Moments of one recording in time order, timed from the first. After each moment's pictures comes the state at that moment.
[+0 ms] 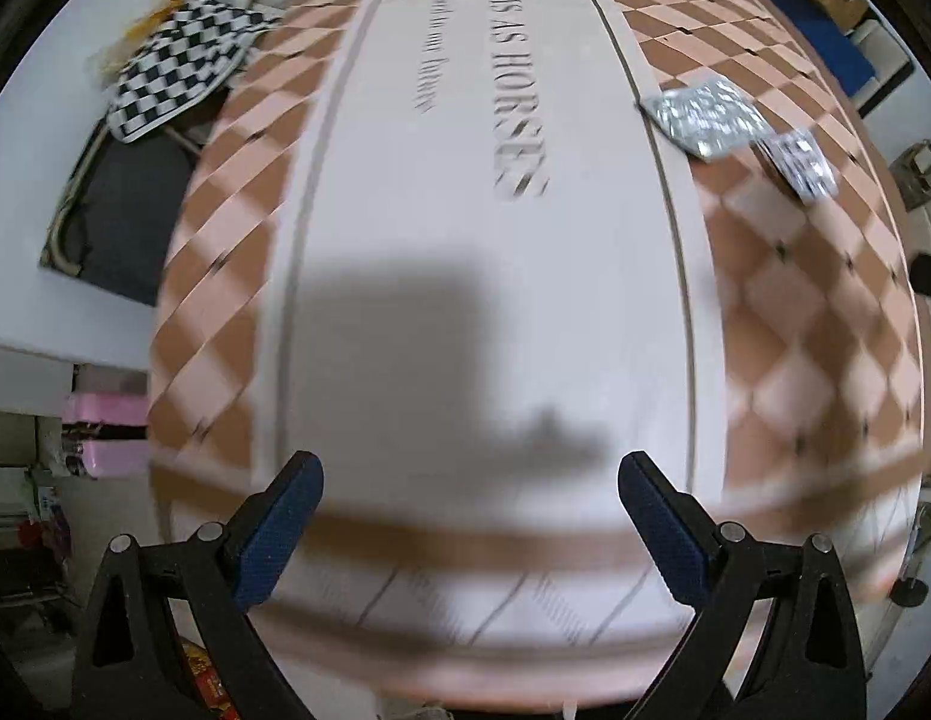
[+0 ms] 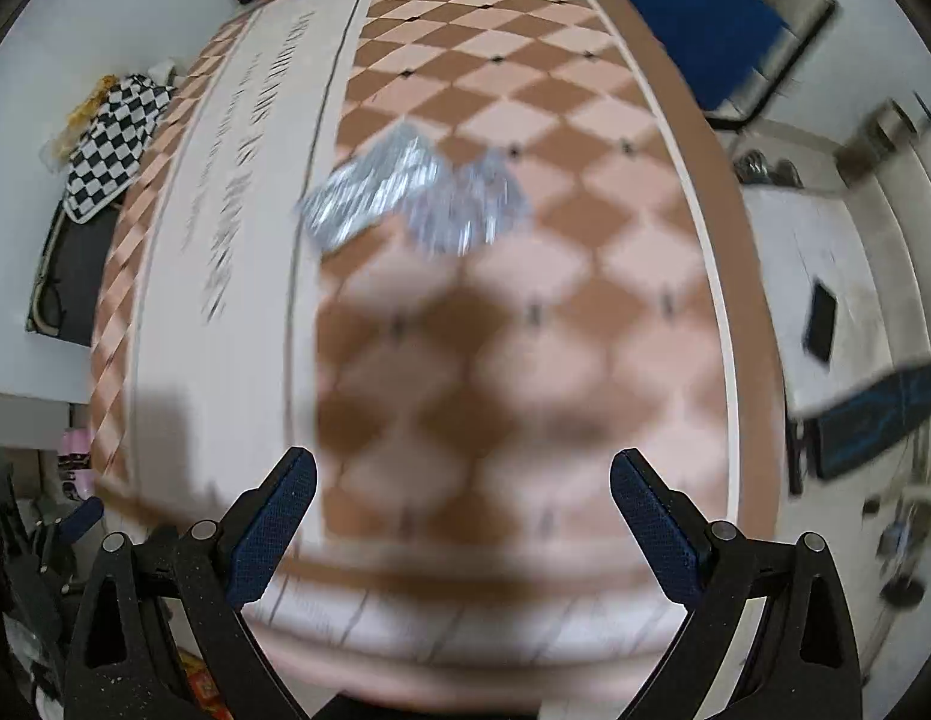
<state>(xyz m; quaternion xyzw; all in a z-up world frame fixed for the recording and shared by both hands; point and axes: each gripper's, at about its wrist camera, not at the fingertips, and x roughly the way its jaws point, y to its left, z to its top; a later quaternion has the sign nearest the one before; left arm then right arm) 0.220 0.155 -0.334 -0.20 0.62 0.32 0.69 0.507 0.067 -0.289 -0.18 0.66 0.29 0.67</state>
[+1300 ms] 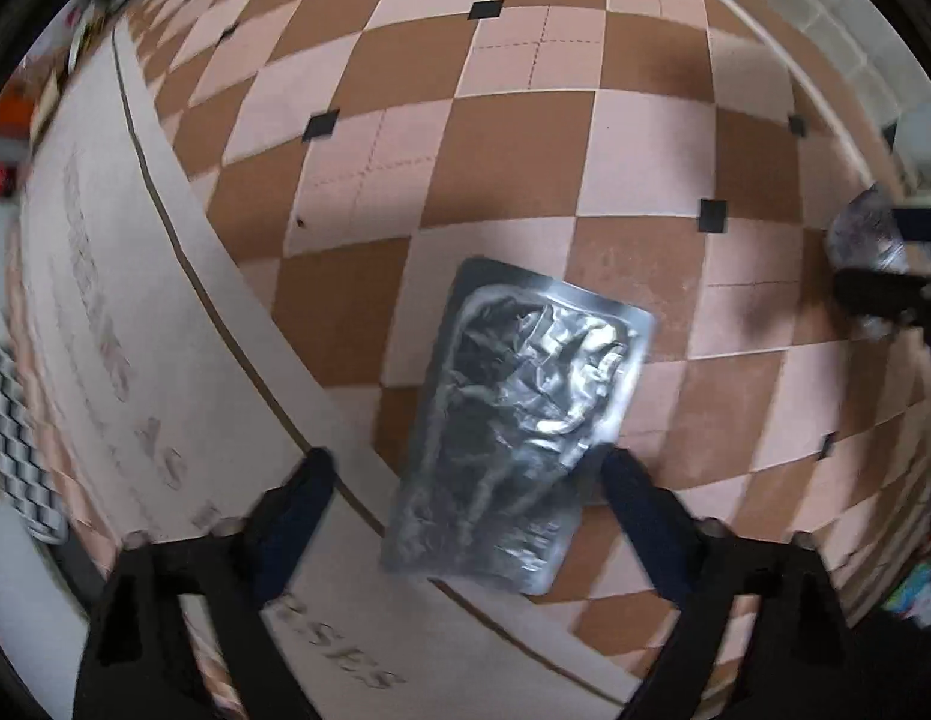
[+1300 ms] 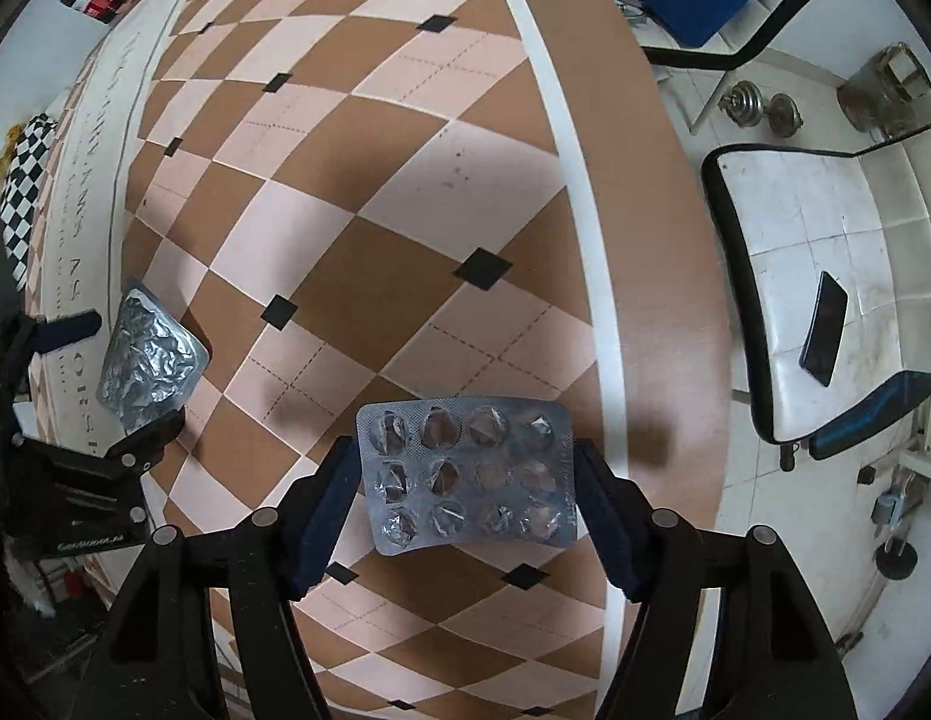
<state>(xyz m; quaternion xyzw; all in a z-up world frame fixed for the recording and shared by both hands) 0.479 0.168 -0.382 0.00 0.73 0.04 0.68 0.712 0.098 -0.405 -0.17 0.74 0.22 0.61</state>
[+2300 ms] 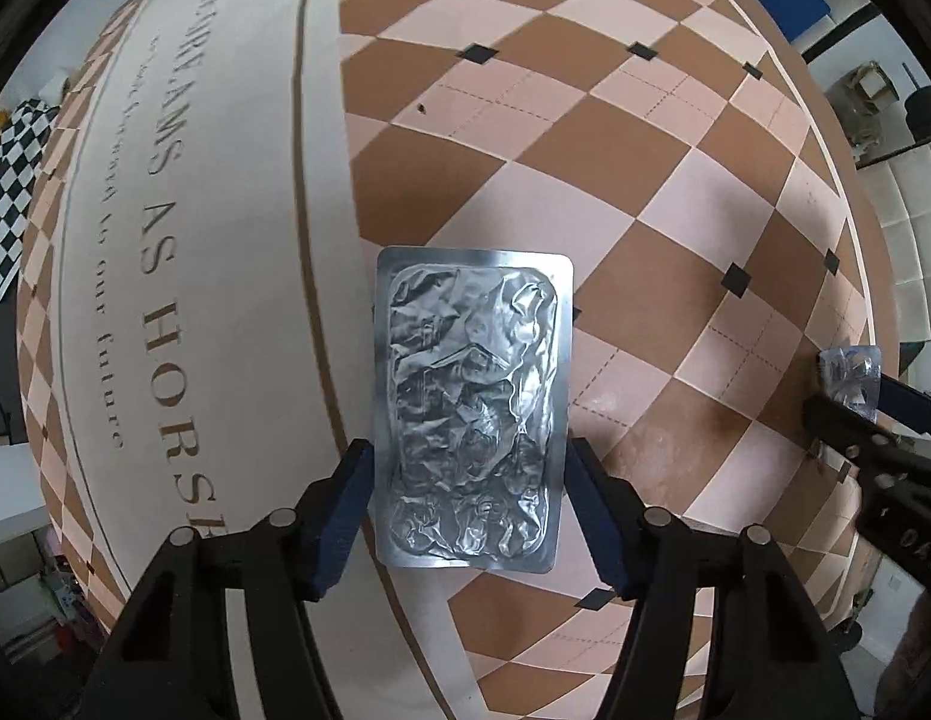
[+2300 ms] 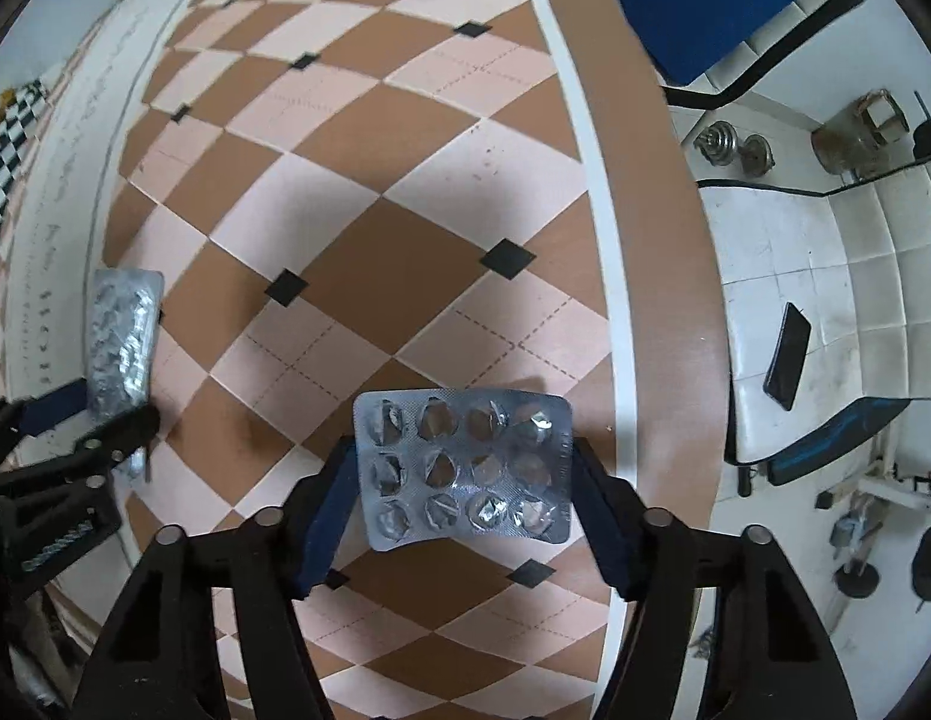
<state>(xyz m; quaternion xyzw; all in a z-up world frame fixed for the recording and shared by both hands) 0.412 0.165 -0.380 -0.18 0.67 0.20 0.69 0.690 0.122 -0.392 -0.21 0.70 0.21 0.65</state>
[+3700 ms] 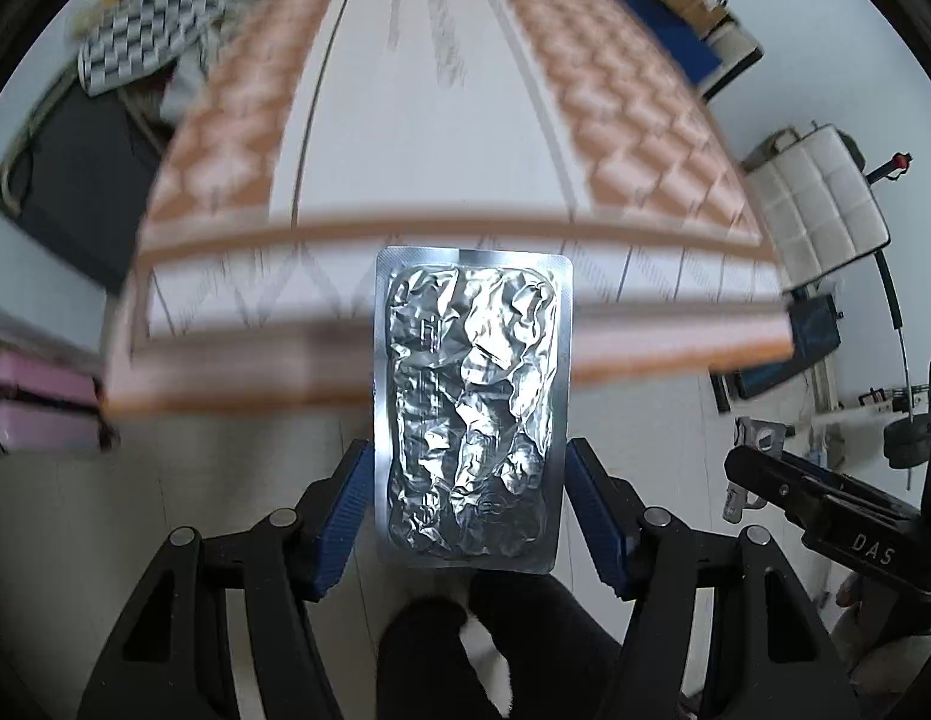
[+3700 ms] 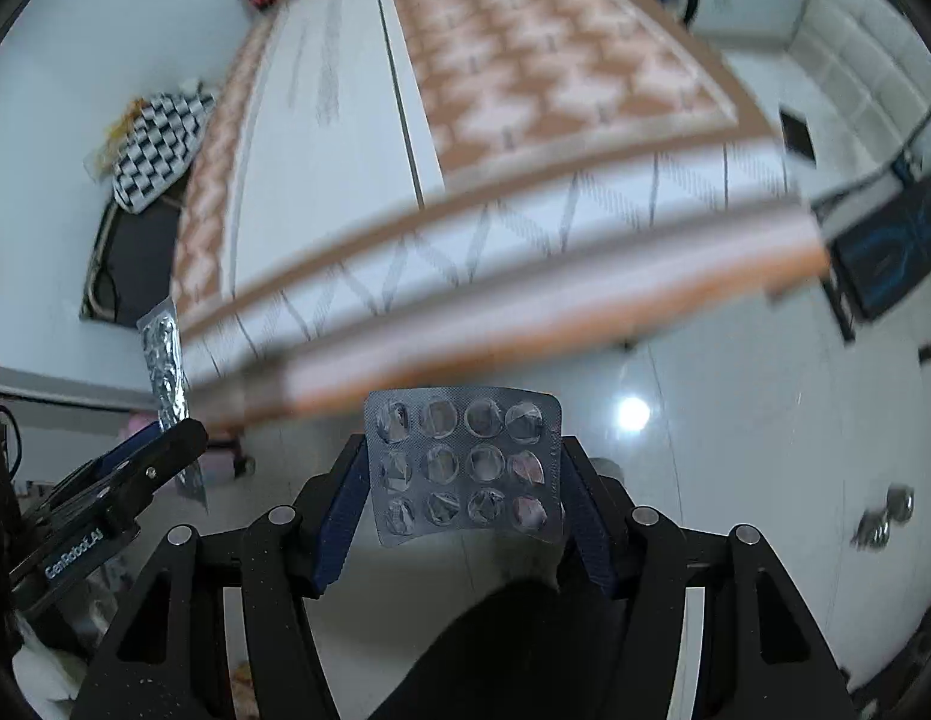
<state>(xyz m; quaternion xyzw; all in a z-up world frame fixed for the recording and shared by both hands) -0.018 0.039 -0.297 -0.28 0.57 0.17 0.75 0.235 -0.066 -0.265 -0.07 0.69 0.25 0.68</state>
